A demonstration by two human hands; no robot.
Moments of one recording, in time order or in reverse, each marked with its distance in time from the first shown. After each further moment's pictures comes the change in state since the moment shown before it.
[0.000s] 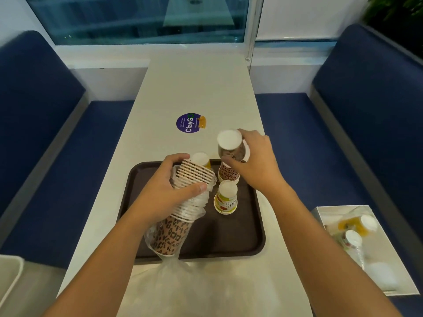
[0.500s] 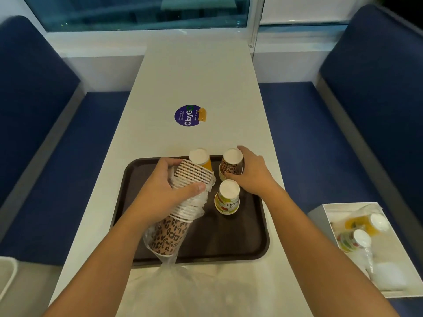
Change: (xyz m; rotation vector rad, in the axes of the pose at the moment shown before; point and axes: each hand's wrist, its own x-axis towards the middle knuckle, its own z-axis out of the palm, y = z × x) left_hand 0.023 -0.015 0.007 0.020 0.029 -0.089; right_hand 0.005 0.059 0.056 -0.005 -0.328 0.355
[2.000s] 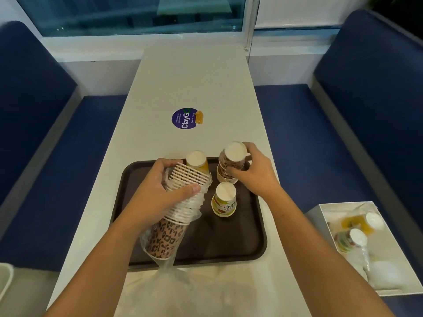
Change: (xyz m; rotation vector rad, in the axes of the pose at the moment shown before) left_hand -0.005 0.000 -0.005 -0.065 -0.016 0.029; right_hand -0.022 -0.011 -0.021 0.247 0.146 -0.115
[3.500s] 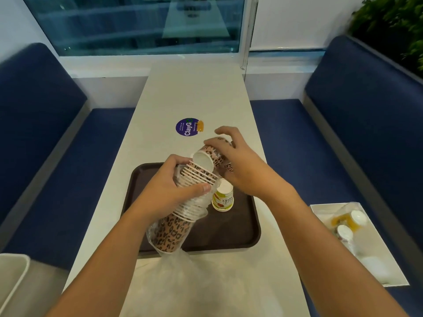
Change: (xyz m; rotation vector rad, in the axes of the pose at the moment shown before) left_hand -0.045 0.029 -0.001 0.029 -0.066 0.059; right_hand -0.052 -0.087 -0.029 -0.413 -0.107 -0.599
